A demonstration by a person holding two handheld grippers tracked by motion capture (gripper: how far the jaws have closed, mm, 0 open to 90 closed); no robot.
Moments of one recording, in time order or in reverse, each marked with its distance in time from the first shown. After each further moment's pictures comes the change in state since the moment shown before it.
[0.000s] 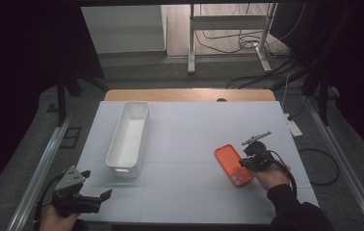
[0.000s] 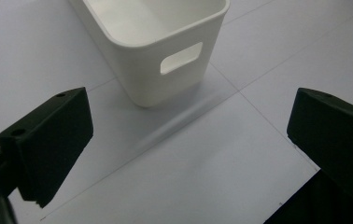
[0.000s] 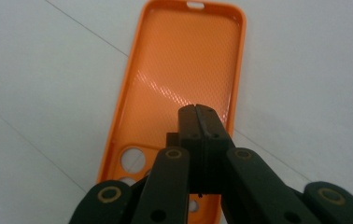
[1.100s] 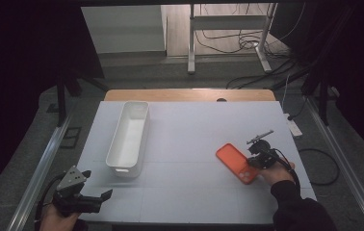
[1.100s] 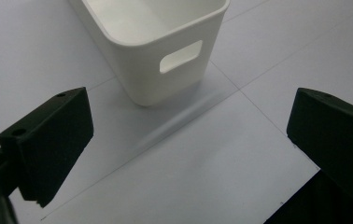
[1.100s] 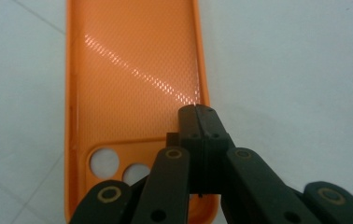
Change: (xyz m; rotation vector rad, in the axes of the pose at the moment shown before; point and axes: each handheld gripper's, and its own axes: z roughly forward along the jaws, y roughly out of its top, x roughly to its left) left arm -0.001 0.001 0.001 0.013 0.004 0.009; right arm -0.027 -0.004 0.013 0.063 -0.064 0.006
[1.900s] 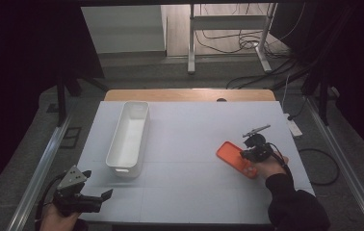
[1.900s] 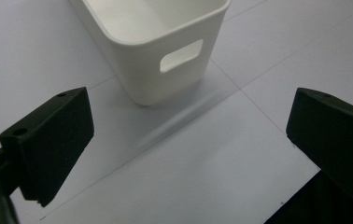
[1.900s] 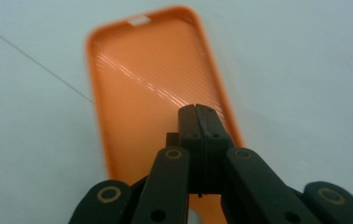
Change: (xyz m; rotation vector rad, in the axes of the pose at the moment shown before) left arm 0.000 0.001 0.001 0.005 0.000 -0.002; right arm 0.003 0.022 0.007 -0.086 0.038 0.002
